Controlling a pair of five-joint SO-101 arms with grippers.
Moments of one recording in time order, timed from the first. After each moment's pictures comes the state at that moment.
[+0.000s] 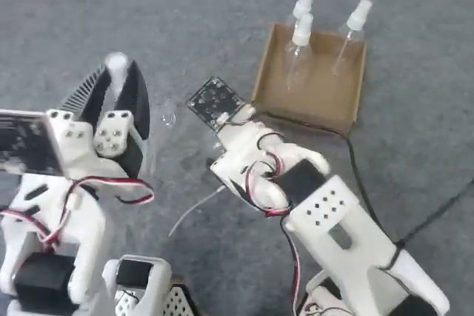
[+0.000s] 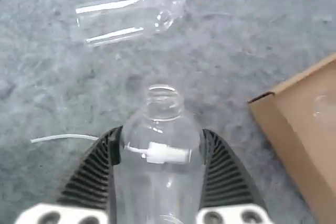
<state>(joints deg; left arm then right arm) 0.5 -66.5 23.8 63.6 9.6 -43.7 -34.5 35.1 57.2 8.0</state>
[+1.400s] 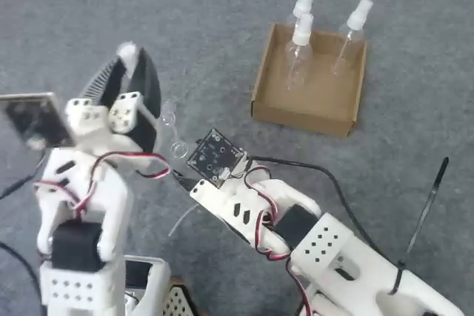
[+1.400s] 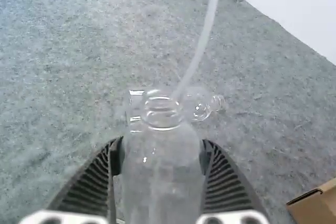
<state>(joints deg) -0.1 -68.0 42.4 45.2 19.1 -52.5 -46.5 61.6 21.1 7.6</state>
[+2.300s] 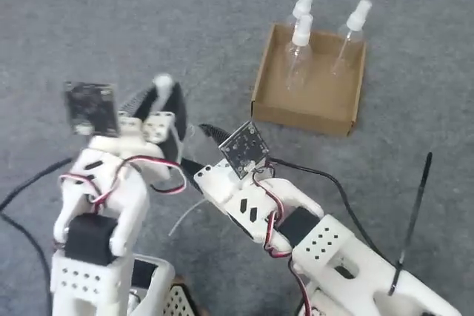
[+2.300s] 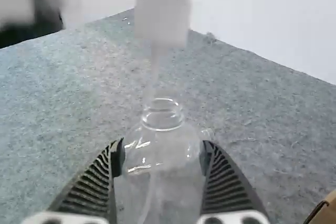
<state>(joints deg) 6.4 -67.8 46.0 54.7 12.7 -49.1 -46.5 68.7 2.5 -2.9</state>
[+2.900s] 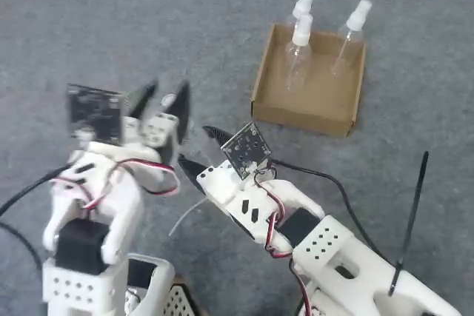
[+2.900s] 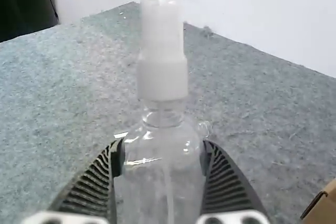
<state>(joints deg) 4.7 -67.8 40.8 56.7 6.2 -49.1 -46.5 70.5 1.6 -3.0</state>
